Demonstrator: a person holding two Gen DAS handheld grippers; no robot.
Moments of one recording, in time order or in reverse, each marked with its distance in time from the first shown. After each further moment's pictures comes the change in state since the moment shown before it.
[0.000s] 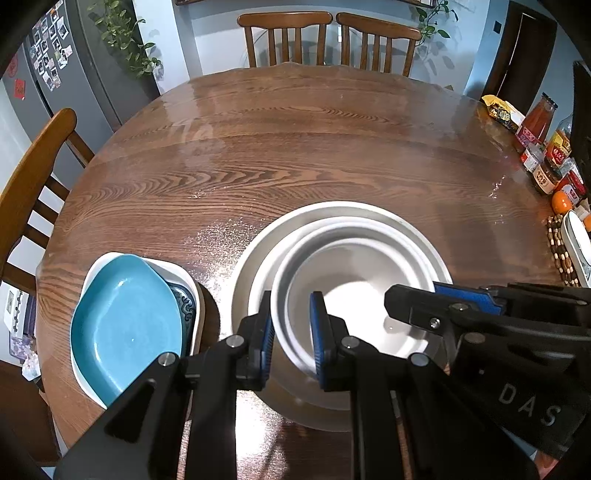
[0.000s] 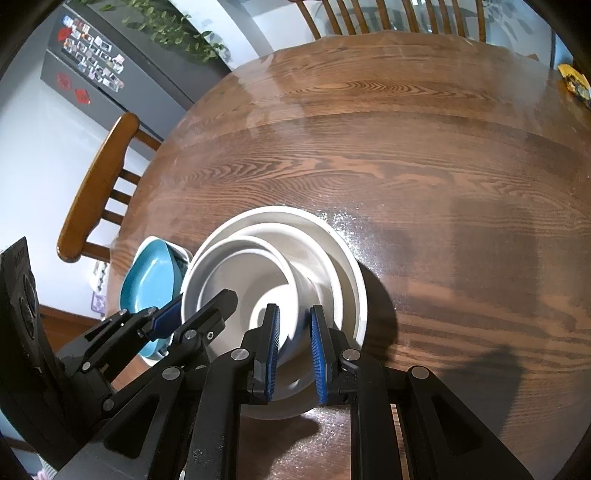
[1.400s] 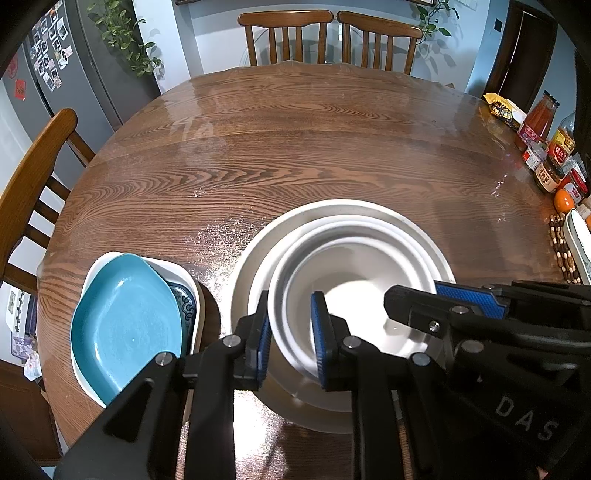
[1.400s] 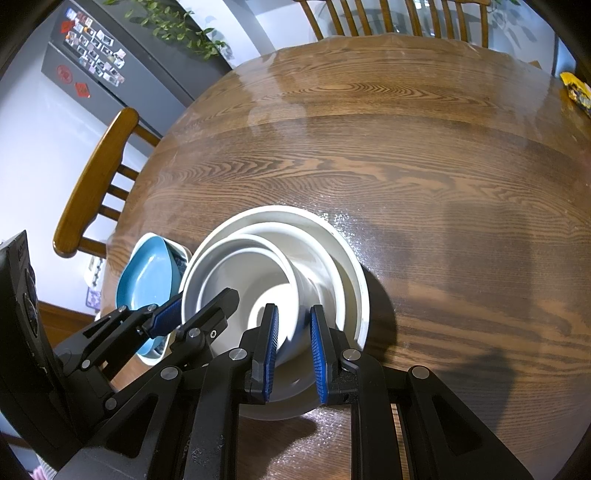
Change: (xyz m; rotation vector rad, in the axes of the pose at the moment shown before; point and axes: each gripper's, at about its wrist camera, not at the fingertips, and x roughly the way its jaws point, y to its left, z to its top) left arm 0.002 0.003 -0.002 0.003 0.003 0.003; right arm 0.001 0.003 0.001 -0.017 0.002 -0.017
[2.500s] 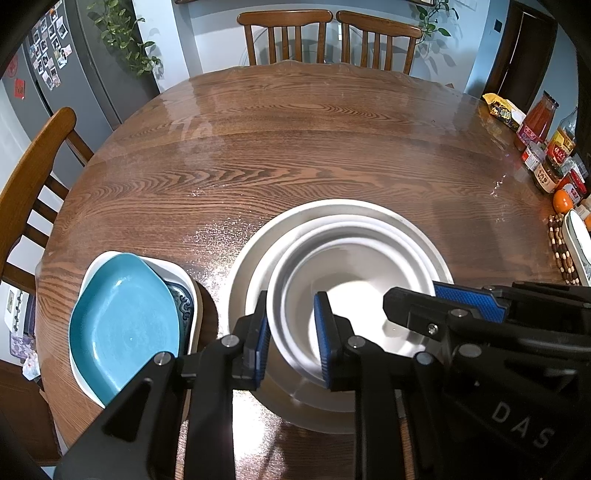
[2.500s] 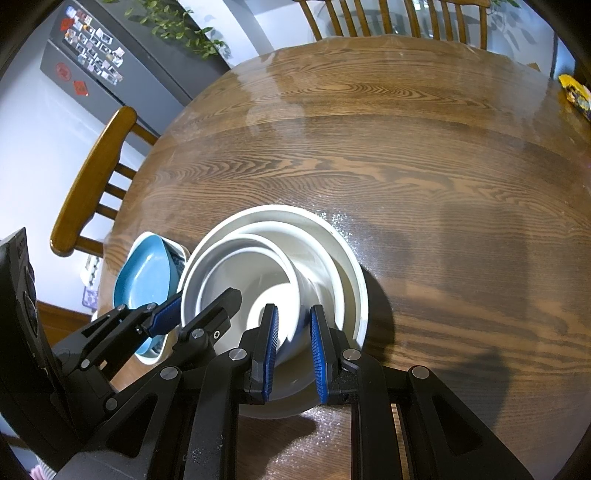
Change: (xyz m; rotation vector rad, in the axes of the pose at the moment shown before) left arm 0.001 0.000 0.000 -0.002 0.003 -0.003; right arm 0.003 -0.001 -0.001 0.000 0.000 -0.006
